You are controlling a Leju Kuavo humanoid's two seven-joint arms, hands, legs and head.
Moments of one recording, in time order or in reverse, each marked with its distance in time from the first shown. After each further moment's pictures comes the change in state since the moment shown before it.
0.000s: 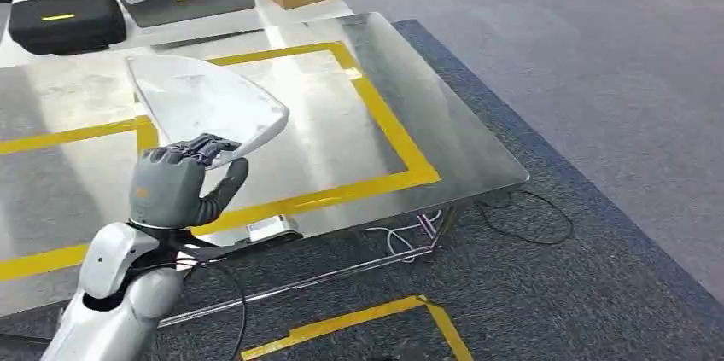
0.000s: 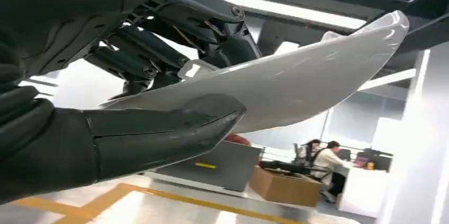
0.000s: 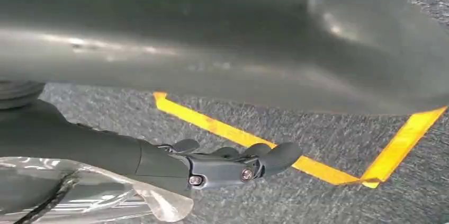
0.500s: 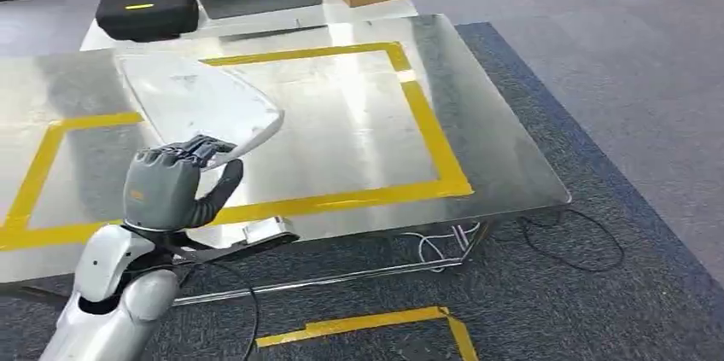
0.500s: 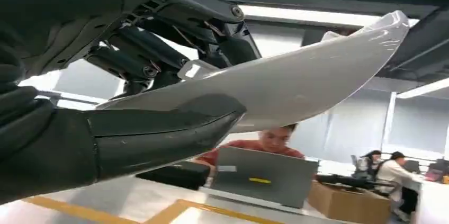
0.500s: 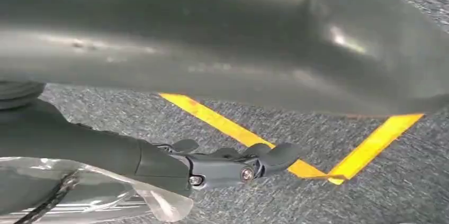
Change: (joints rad) left arm 0.003 -0.003 0.005 -0.003 -0.011 -0.004 0.000; right arm -0.005 0.004 0.000 0.000 -0.019 0.000 0.017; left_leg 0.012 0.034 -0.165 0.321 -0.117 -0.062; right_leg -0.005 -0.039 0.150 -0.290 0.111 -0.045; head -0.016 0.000
